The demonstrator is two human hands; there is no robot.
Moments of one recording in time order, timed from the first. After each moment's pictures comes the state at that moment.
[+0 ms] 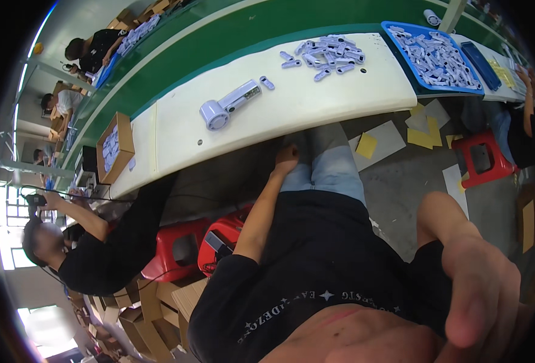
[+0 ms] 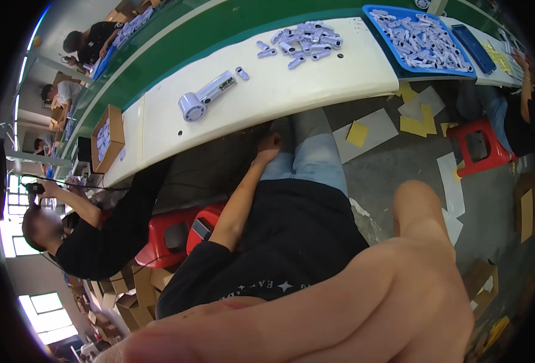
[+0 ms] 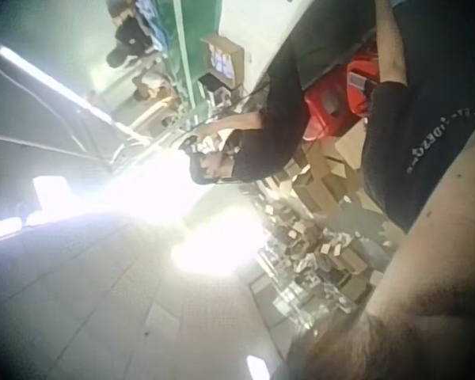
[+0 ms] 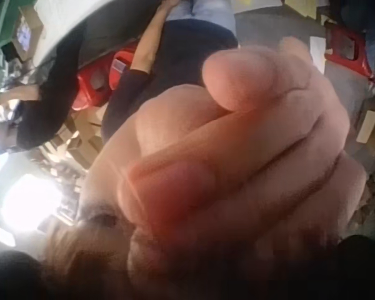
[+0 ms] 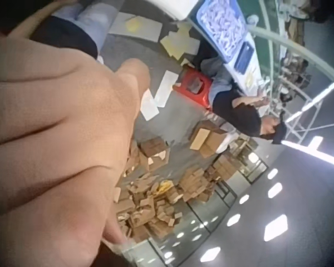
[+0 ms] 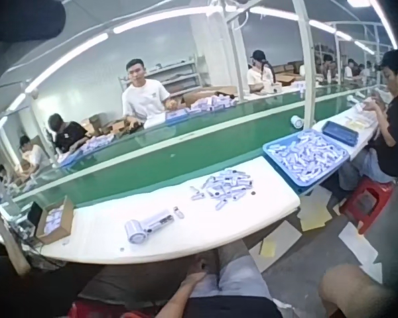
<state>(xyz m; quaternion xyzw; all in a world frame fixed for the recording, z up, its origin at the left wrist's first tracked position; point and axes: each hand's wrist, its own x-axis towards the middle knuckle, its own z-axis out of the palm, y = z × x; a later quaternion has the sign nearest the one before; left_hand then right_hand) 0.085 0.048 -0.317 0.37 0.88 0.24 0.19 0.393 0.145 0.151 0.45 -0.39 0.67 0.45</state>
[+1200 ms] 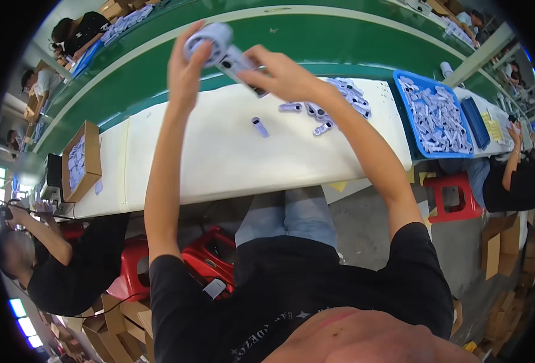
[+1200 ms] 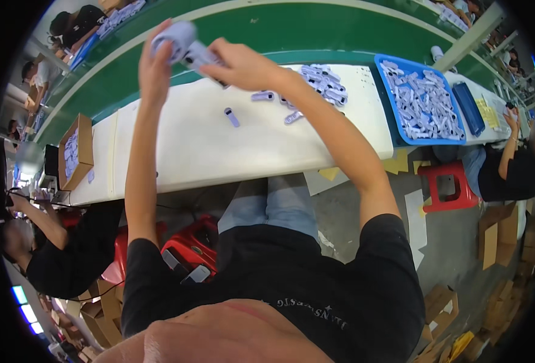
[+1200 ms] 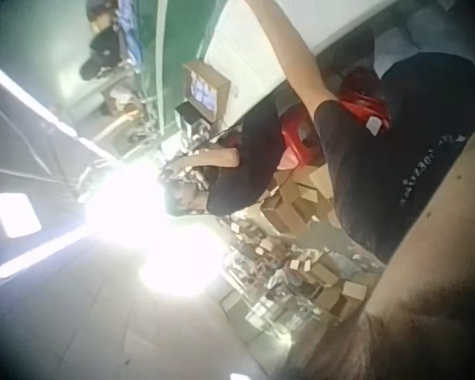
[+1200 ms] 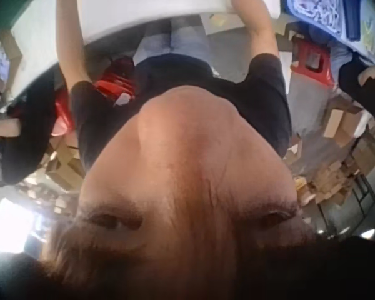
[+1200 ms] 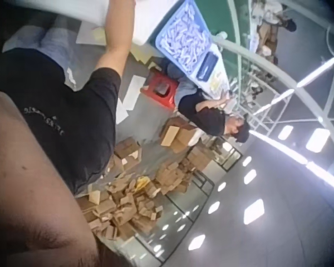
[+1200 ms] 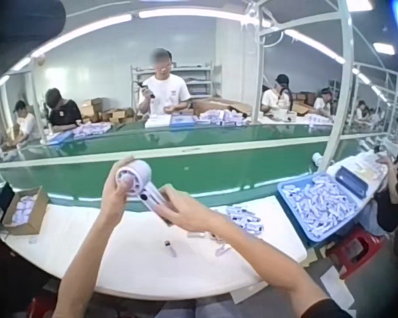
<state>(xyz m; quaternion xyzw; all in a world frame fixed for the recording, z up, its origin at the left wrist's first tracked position) -0.085 0.075 0.066 0.42 0.56 0.71 -0.02 0.033 0.249 0.063 0.12 -0.87 0.45 0.12</state>
